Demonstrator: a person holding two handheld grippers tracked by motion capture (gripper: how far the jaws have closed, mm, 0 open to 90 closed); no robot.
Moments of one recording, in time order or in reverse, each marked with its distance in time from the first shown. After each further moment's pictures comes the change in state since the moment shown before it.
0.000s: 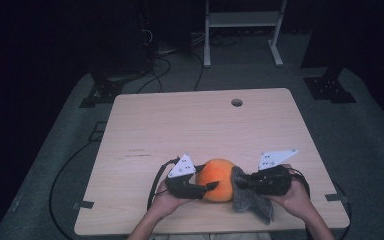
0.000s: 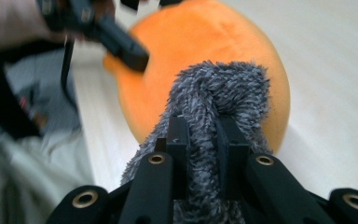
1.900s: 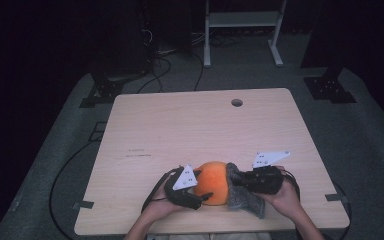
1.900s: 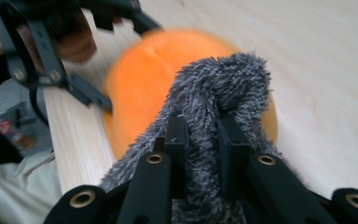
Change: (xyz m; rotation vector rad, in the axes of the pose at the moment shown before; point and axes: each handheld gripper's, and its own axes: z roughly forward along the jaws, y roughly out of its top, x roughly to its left) left arm 0.000 -0.032 0.007 0.151 0.019 0.148; right arm -0.009 -0.011 0.027 -0.038 -0.046 0.080
